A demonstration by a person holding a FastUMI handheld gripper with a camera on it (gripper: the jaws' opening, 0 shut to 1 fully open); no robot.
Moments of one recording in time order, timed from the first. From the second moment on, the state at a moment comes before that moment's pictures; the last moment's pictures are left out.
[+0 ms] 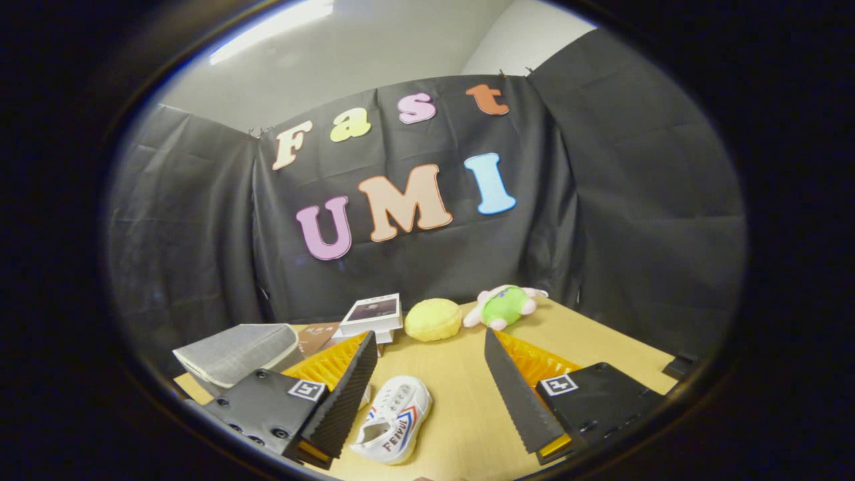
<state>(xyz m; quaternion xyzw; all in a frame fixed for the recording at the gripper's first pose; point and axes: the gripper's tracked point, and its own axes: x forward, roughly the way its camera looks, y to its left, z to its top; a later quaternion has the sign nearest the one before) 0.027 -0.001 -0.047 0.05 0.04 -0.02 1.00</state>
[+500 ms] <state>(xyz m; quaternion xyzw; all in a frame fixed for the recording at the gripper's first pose) 0.023 0.120 -0.089 0.25 0.13 0.13 0.95</state>
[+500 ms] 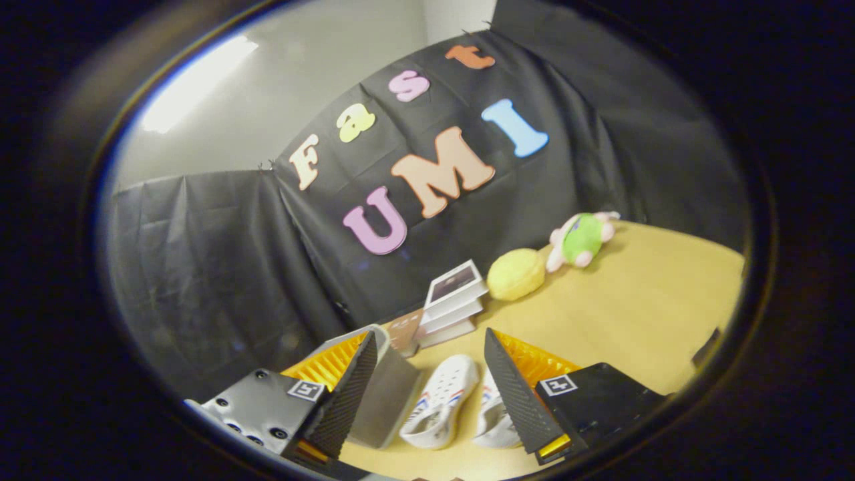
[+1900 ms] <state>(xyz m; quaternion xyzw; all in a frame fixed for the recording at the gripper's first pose) 0.037 0.293 -0.167 0.53 0.34 0.27 0.73</state>
